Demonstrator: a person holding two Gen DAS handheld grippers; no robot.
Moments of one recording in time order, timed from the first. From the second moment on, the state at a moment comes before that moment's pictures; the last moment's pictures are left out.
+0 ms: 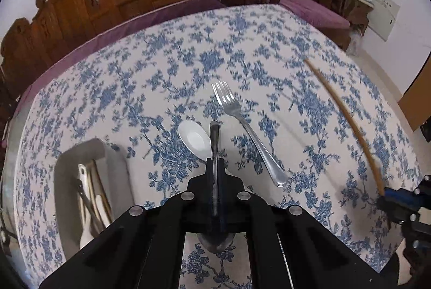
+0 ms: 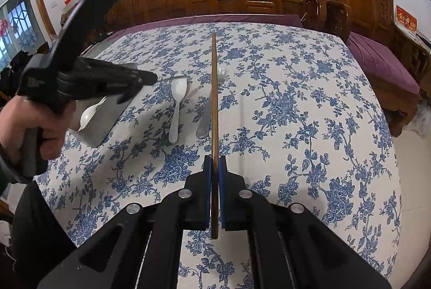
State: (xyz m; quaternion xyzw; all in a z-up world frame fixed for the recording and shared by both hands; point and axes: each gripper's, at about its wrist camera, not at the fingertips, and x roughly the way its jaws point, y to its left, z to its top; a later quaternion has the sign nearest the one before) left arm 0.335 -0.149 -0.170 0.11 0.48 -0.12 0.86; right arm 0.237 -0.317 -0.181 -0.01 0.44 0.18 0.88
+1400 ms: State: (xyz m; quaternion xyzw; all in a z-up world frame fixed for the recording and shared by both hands) left arm 0.285 -0.013 -0.142 0.06 0.43 -0.08 0.90; right arm 0.220 -0.201 -0.139 -0.06 0.40 0.26 0.88
